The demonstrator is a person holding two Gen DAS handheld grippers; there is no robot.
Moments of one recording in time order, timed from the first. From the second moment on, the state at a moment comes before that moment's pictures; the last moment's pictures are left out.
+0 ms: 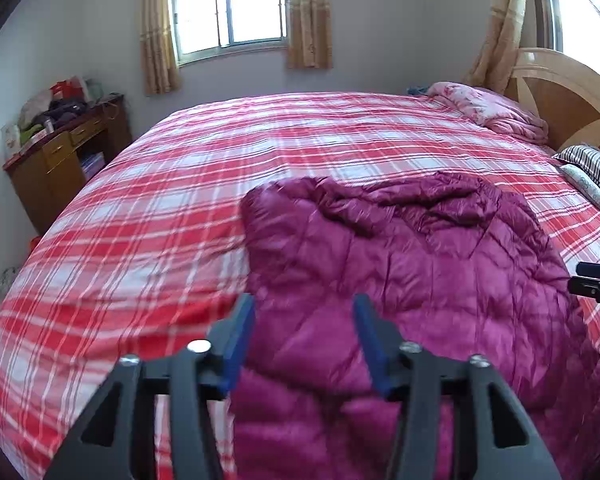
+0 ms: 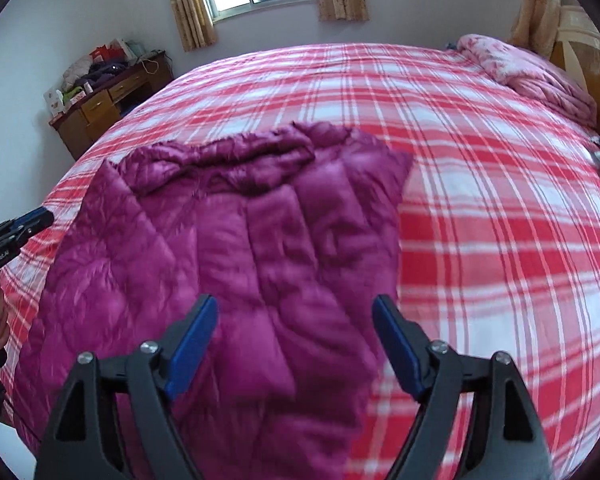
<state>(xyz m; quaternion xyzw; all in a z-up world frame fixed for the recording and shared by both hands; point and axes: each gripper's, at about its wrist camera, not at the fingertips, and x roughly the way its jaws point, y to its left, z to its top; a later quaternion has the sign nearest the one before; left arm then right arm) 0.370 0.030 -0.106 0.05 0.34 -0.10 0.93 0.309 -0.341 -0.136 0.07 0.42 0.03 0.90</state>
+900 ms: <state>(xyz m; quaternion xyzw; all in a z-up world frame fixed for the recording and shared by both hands) 0.160 0.071 -0.192 0.03 0.43 -0.14 0.89 0.113 -0.308 -0.198 0.16 0.46 0.08 0.87</state>
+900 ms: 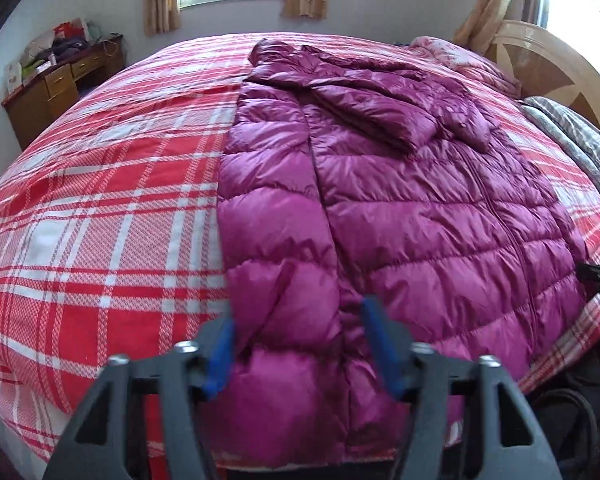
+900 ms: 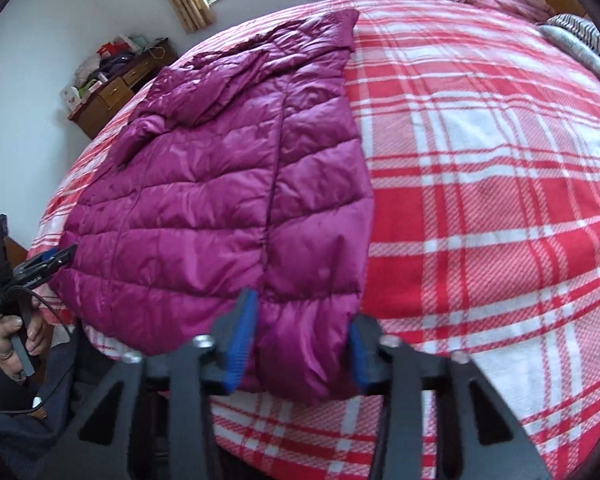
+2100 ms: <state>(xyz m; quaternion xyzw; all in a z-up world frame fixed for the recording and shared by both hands) 0.110 0.118 -0.026 -0.04 0.28 -0.26 0.92 0.079 -0.350 -0.041 0.22 0.25 0.14 0.93</state>
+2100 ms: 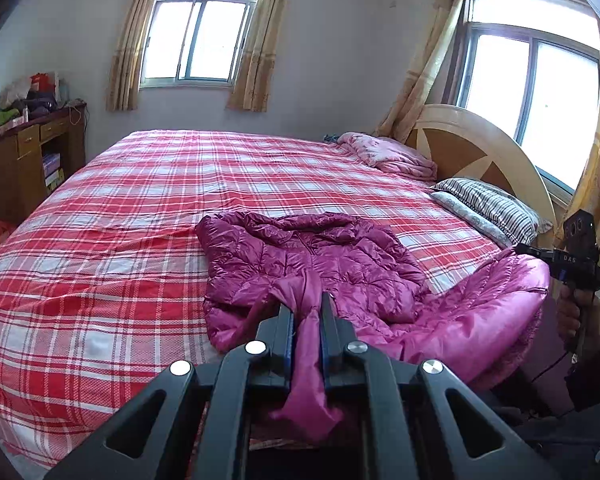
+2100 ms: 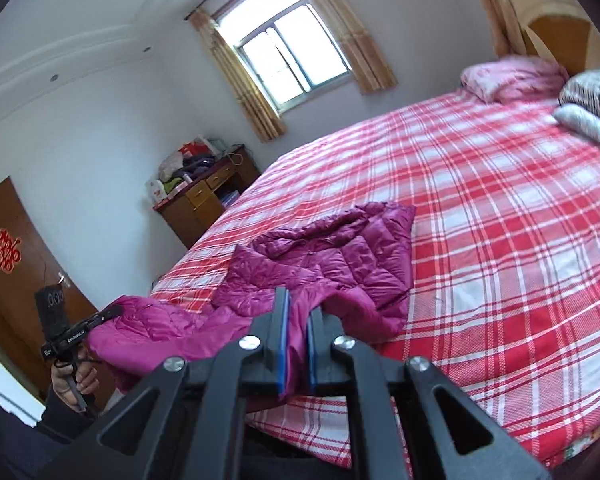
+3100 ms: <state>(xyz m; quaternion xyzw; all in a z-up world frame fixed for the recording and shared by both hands) 0.305 0.089 -0.008 -0.07 0.23 -0.12 0.96 0.338 -0.401 -0.089 0.25 0.33 0.05 0.91</state>
